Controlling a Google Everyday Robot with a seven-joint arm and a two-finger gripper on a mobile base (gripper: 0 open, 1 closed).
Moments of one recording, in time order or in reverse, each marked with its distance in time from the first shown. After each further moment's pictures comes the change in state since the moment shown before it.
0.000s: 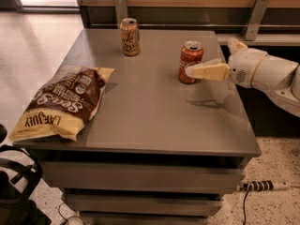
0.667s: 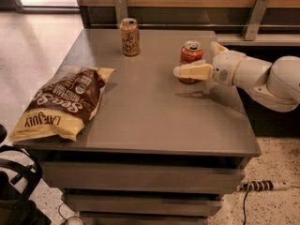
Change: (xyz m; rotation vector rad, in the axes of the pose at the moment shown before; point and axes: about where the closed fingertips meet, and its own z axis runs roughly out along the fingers) arm 0.021 0.002 0.051 -0.077 -0.017 0.050
